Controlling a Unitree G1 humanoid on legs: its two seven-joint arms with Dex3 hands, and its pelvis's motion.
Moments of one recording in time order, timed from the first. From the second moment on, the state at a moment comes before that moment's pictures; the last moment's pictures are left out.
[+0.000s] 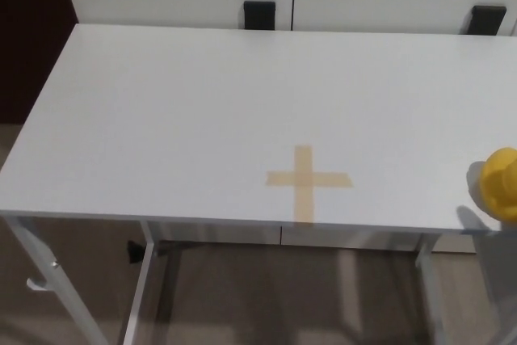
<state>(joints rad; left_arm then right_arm) -0.13 0.52 -0.11 1.30 0.26 -0.10 -0.02 -0.41 -0.47 -0.17 0.79 0.04 -0.11 0.07</state>
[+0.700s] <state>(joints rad) -0.11 0.49 -0.12 1.29 0.27 -0.10 -0.02 -0.45 -0.28 -0.18 0.79 0.03 -0.11 -0.08</state>
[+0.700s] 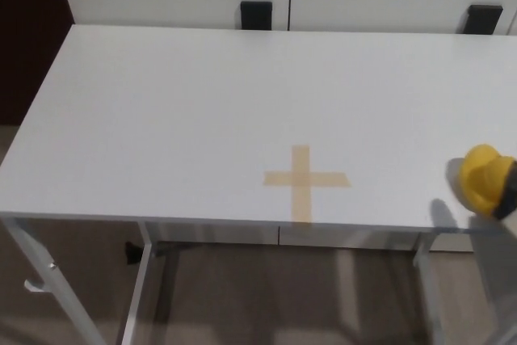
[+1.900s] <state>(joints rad) -0.10 0.47 -0.13 1.30 0.27 -0.10 -0.02 -0.49 -0.08 -0.05 0.76 -0.03 -0.11 -0.20</state>
